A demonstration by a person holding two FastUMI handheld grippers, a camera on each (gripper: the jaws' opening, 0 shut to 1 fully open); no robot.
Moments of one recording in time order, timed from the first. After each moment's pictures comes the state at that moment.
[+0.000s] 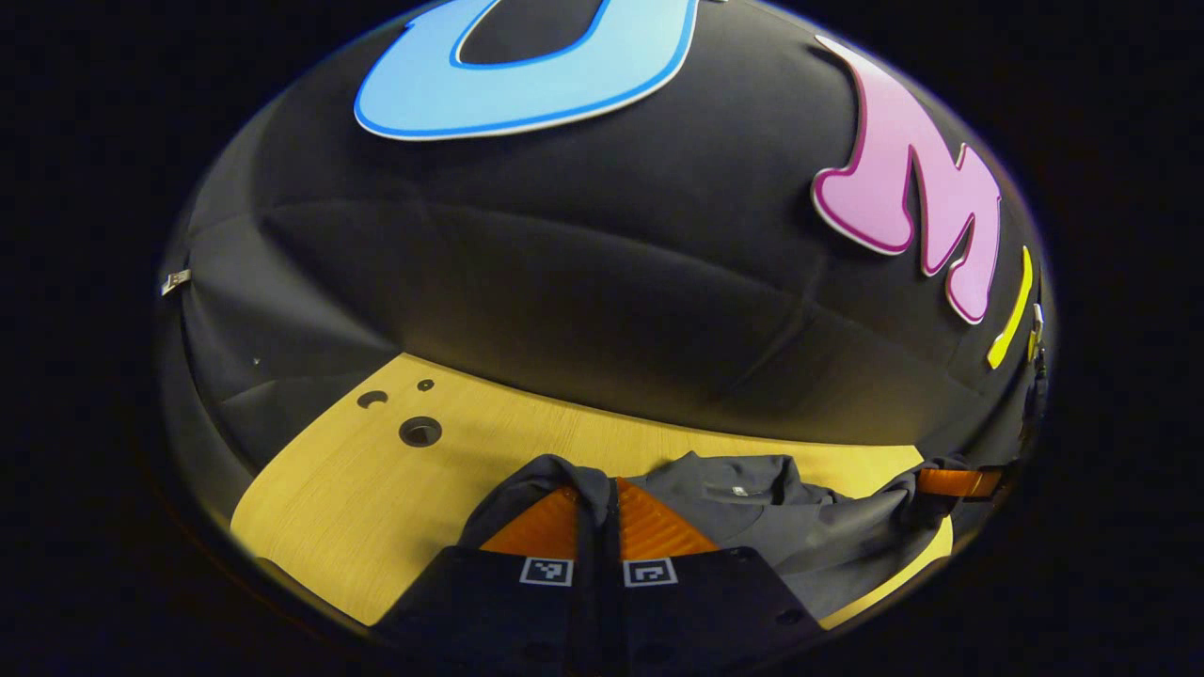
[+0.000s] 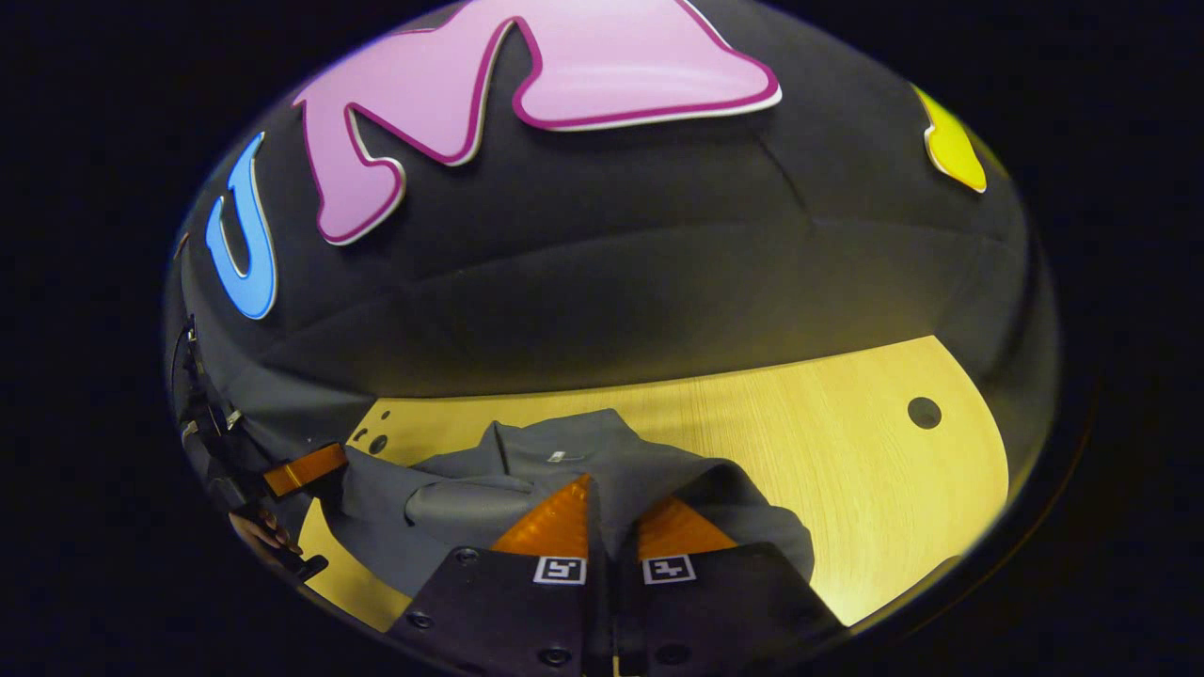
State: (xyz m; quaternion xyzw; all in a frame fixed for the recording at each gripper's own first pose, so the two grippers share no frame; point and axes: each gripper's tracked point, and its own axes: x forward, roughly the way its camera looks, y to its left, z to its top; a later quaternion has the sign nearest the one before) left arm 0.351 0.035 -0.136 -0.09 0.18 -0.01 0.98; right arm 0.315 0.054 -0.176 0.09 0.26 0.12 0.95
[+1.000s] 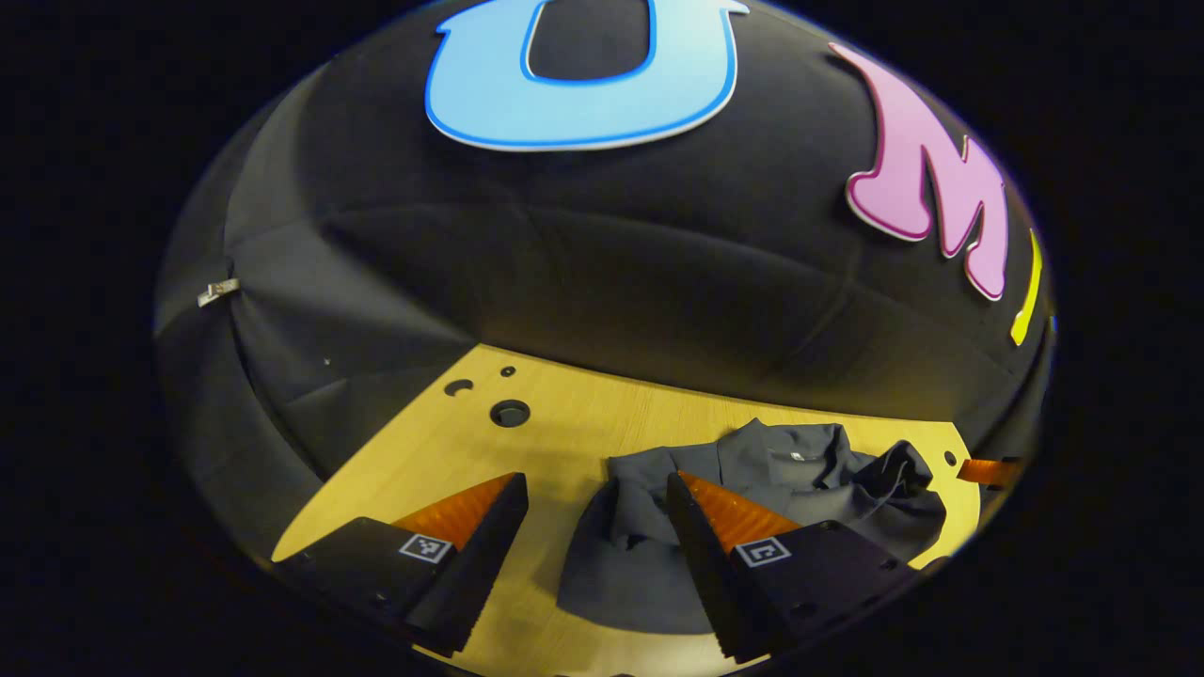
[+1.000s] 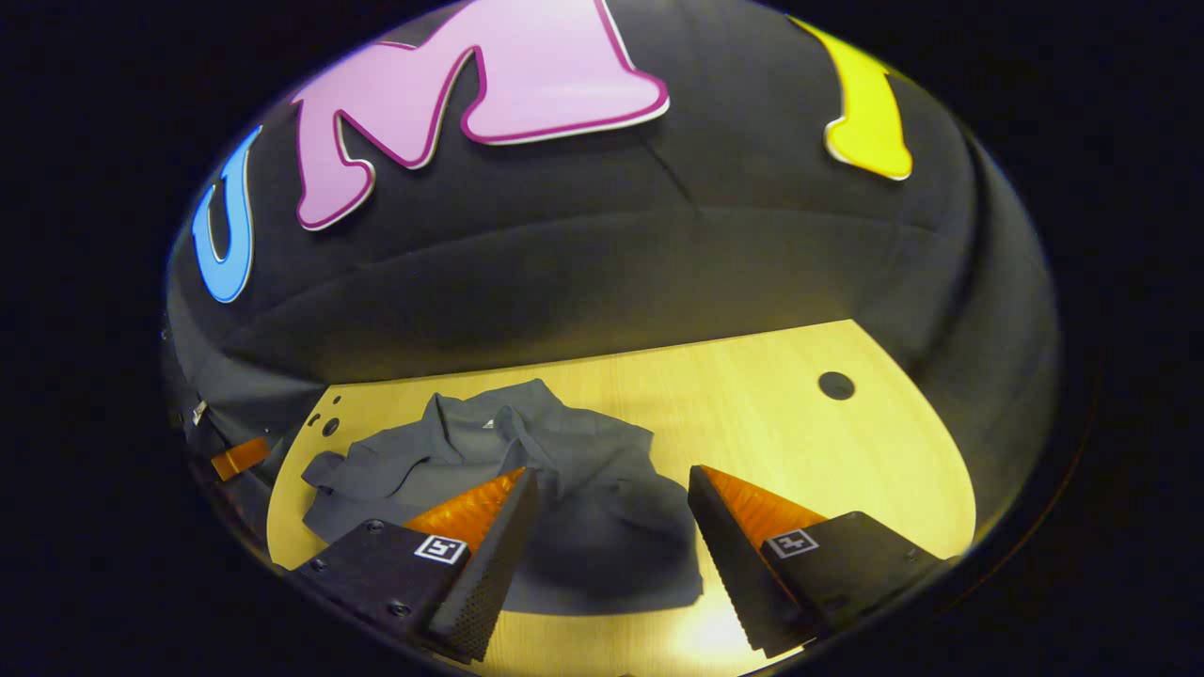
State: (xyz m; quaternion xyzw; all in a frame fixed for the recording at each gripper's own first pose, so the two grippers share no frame) left arm 0.250 0.104 -0.114 -0.05 0.18 0.07 0.98; right arm 0.237 -0.023 -0.168 0.05 0.26 0.03 0.96
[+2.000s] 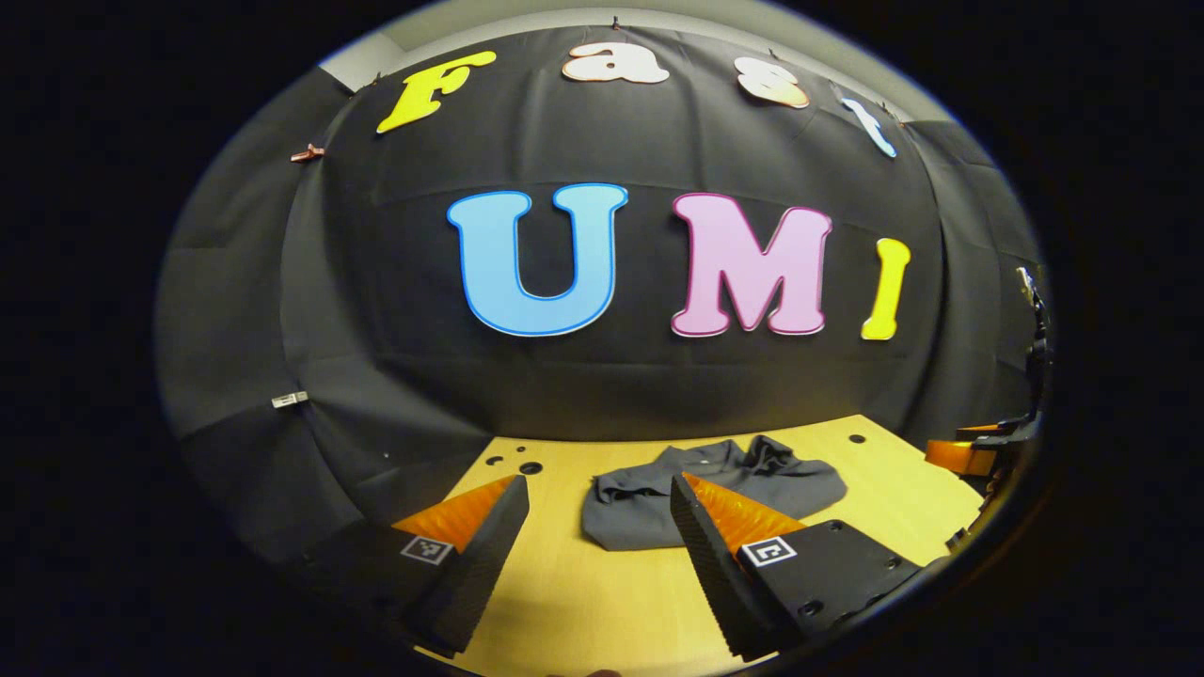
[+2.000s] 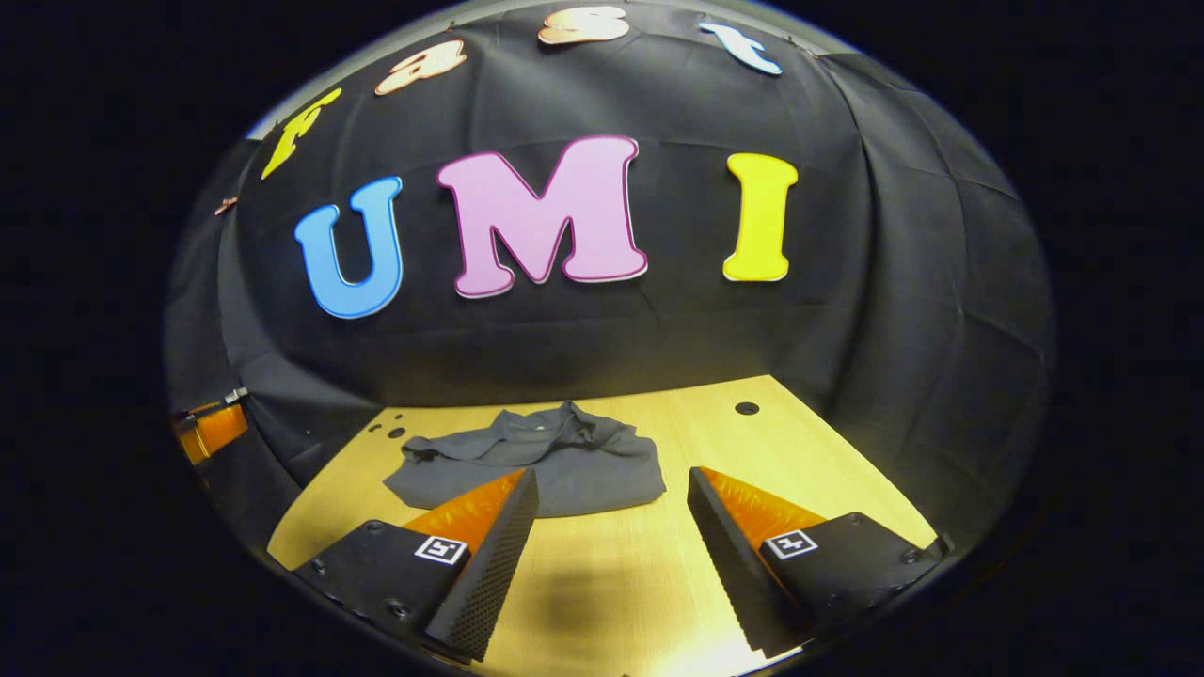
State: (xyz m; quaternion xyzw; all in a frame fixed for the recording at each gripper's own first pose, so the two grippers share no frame) left arm -0.039 0.065 -0.006 0.02 0.03 -0.03 1.00; right arm -0.043 -0.007 -0.059 0.05 0.10 0.02 0.99
